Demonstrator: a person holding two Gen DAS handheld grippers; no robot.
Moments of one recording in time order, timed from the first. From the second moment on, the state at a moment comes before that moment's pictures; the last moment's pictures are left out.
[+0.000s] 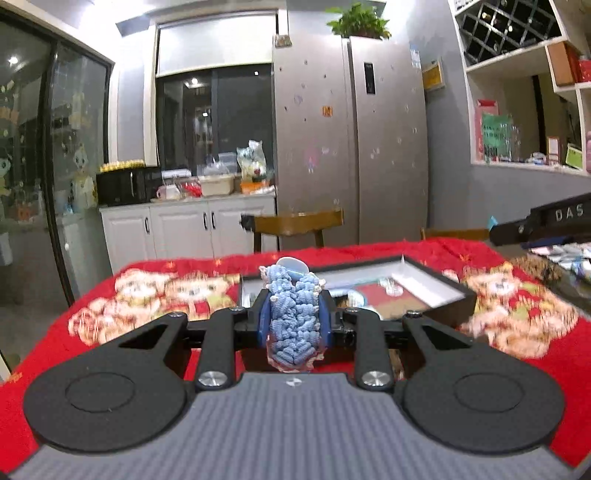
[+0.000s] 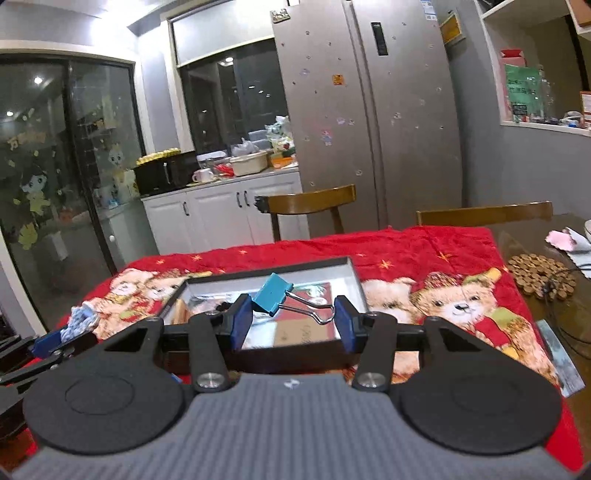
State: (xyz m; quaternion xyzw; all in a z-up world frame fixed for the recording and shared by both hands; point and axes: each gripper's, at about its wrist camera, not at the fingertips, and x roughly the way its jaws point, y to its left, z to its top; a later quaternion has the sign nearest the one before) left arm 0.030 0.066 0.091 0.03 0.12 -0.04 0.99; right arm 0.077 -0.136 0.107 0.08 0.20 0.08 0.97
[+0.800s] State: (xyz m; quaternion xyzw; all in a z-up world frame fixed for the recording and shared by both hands) left arm 0.129 0.074 0.176 -0.02 0.07 0.01 1.00; right arm 0.195 -0.077 0.144 0.10 0.24 0.15 0.95
